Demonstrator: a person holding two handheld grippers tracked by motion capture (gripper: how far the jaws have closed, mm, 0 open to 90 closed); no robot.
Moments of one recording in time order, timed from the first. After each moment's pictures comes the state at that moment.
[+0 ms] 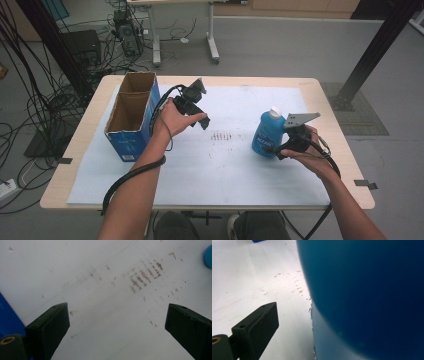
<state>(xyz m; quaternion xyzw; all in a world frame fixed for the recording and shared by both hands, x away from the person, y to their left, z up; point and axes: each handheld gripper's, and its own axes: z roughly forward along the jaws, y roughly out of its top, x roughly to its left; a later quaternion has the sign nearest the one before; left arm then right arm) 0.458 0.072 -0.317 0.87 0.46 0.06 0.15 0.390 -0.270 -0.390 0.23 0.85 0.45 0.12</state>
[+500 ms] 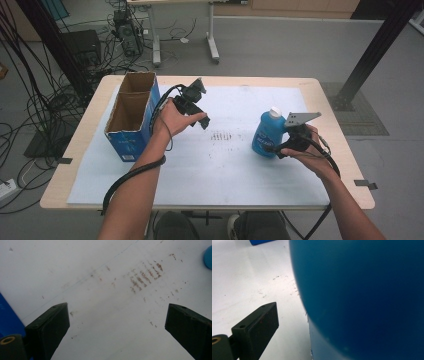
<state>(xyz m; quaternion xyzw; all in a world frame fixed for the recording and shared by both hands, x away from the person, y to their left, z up) 0.459 0.071 -0.317 0.88 0.46 0.06 0.15 0.391 -0.272 -0.388 0.23 0.85 0.46 0.12</state>
